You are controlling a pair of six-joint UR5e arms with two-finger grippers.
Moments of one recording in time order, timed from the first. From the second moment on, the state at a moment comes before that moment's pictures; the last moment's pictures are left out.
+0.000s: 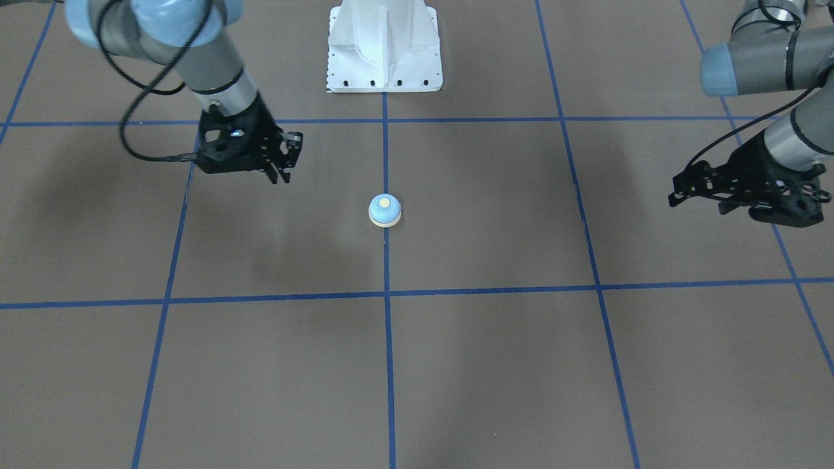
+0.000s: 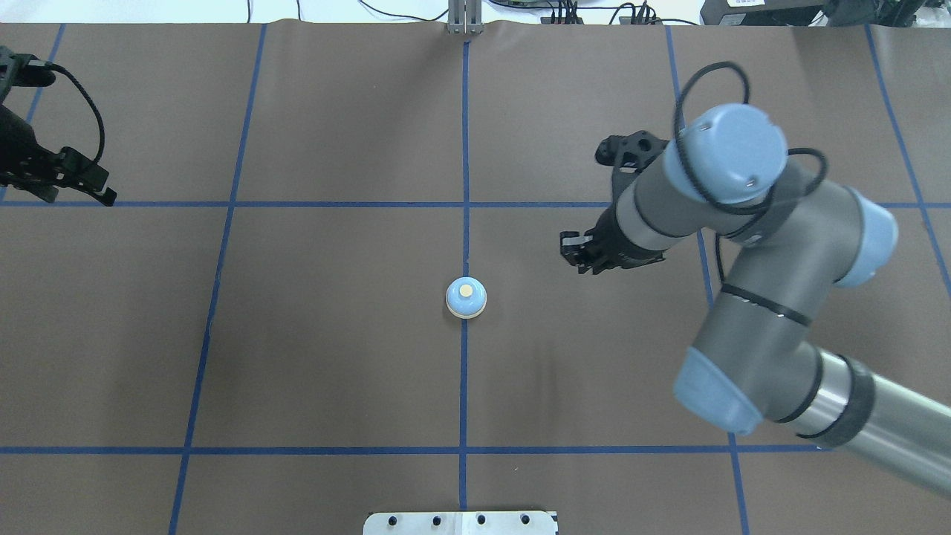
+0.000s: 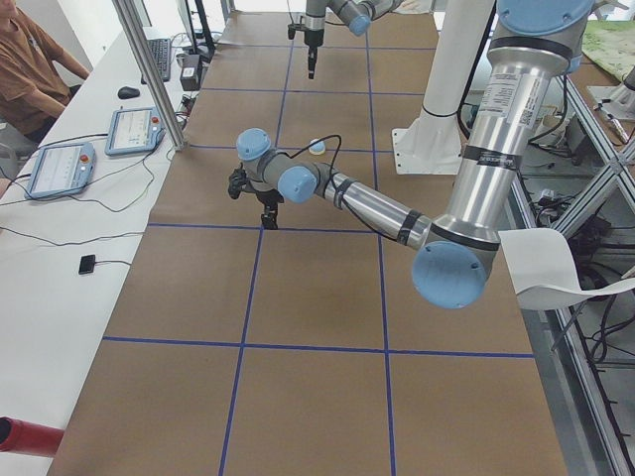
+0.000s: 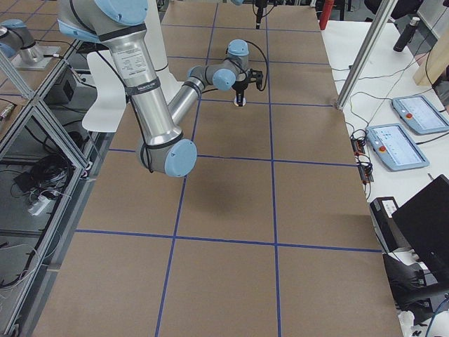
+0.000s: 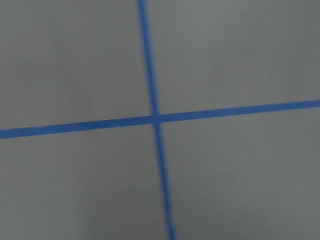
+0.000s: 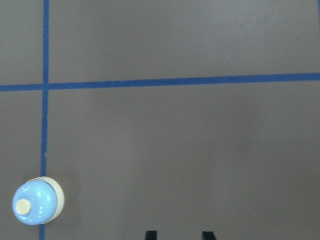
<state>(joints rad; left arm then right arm) -1.15 -1.72 -1.78 -1.67 -2.37 -0.49 0.59 -1.06 1.89 -1.57 1.95 1.22</state>
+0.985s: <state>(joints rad) -1.18 -1.59 -1.88 -1.67 -2.31 -0.48 0.46 -0.75 1.50 -1.51 1.87 1.42</state>
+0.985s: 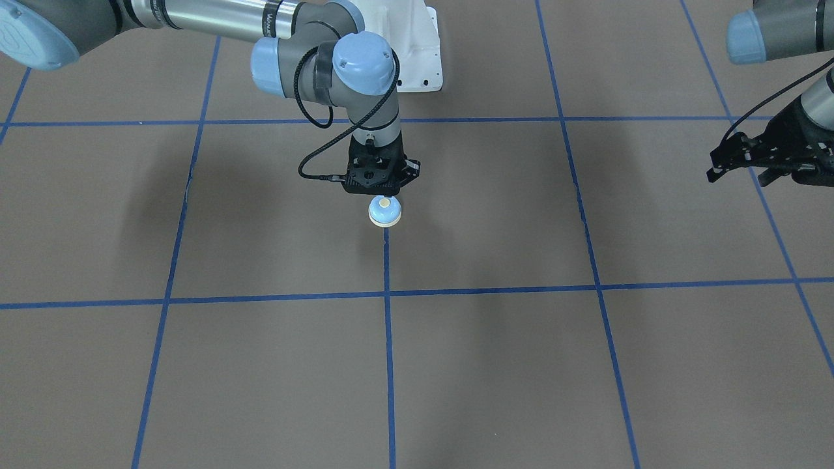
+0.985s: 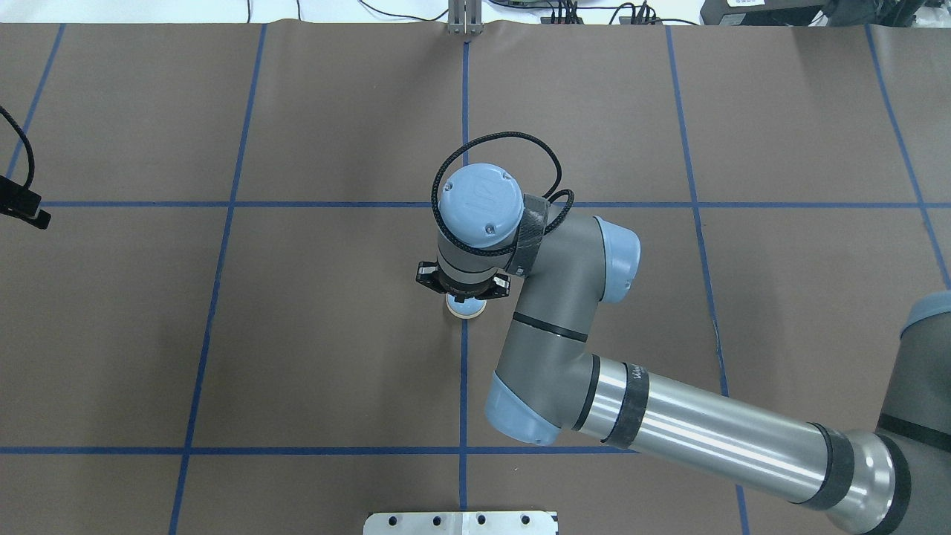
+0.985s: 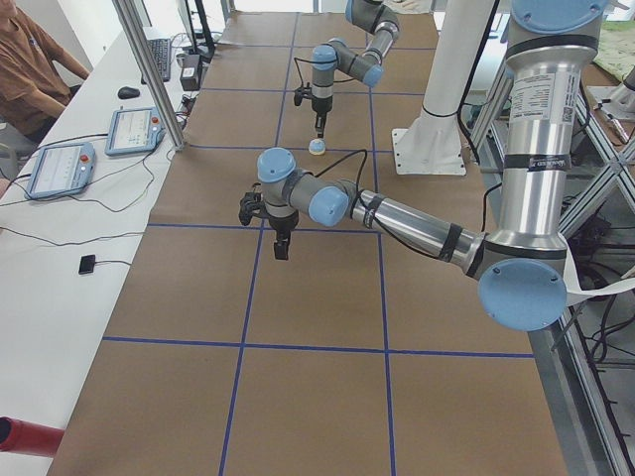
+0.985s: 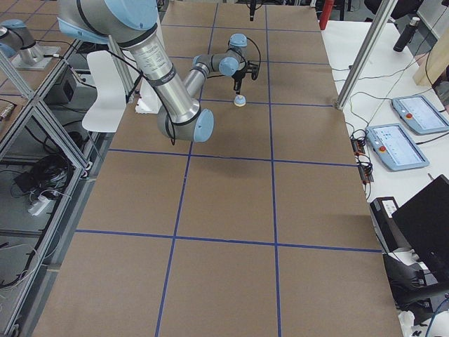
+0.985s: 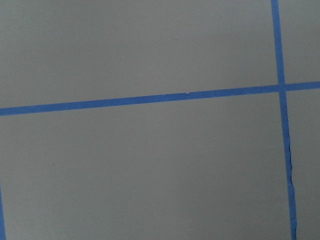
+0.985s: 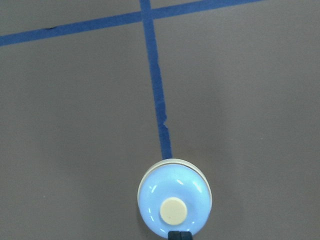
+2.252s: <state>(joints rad) -1.18 -1.55 -1.93 -1.67 -2.29 -0.48 0.50 -0.77 1.54 -1.54 1.87 1.41</state>
